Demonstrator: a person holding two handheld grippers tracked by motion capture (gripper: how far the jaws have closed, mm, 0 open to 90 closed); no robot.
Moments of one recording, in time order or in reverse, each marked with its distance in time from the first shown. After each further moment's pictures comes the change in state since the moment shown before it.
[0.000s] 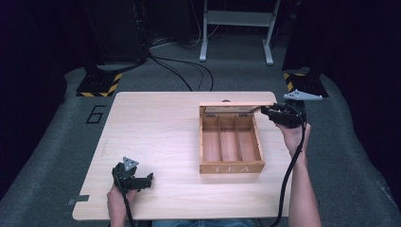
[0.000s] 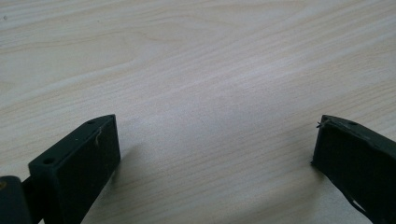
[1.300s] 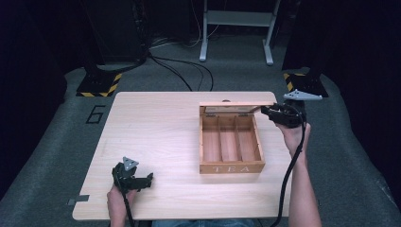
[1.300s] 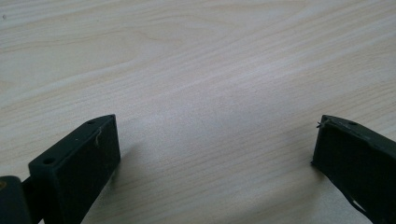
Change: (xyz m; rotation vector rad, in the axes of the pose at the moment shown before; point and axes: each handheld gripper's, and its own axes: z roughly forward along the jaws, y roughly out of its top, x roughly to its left) left arm 0.001 0.000 0.000 0.004 -0.002 0.003; right arm 0.000 0.000 0.000 0.001 -0.001 0.001
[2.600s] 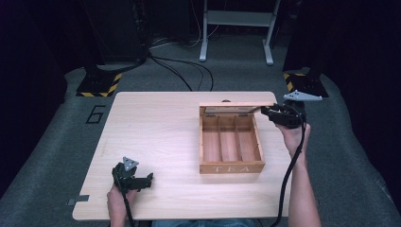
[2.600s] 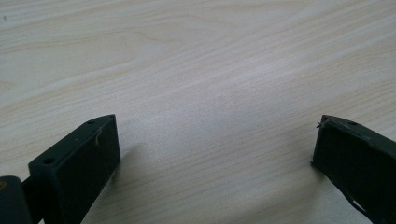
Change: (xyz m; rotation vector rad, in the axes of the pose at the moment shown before) left arm 0.000 0.000 0.000 -0.001 0.003 0.002; right arm 0.001 -0.002 0.000 -0.005 -0.003 -0.004
